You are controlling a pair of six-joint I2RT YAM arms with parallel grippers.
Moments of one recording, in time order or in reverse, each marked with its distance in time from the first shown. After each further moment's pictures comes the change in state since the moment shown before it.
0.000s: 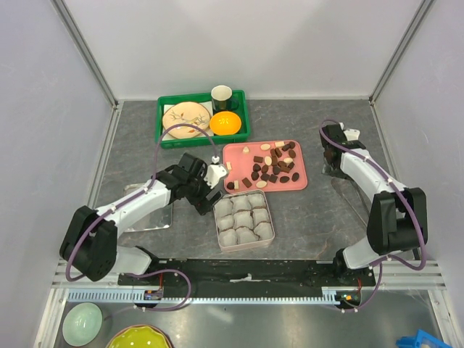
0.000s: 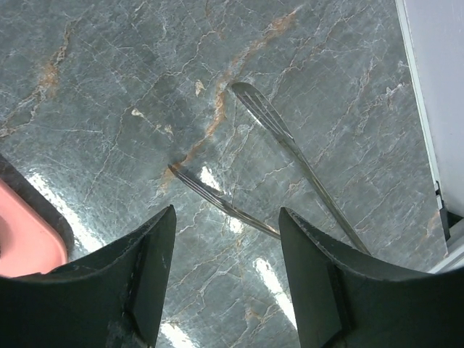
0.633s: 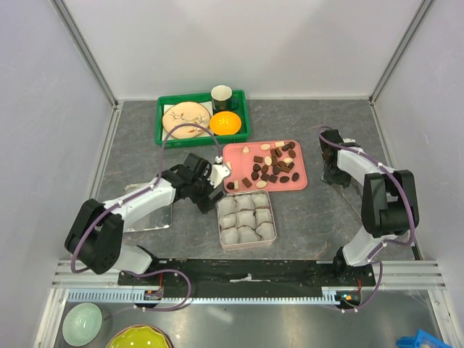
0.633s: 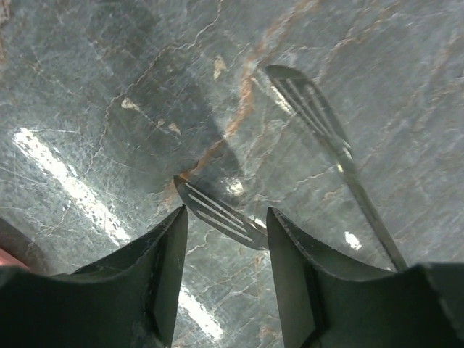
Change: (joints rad) left arm -0.031 0.067 0.008 0.051 -0.054 -0.001; right arm -0.049 0.146 -0.023 0.056 -0.085 -0.011
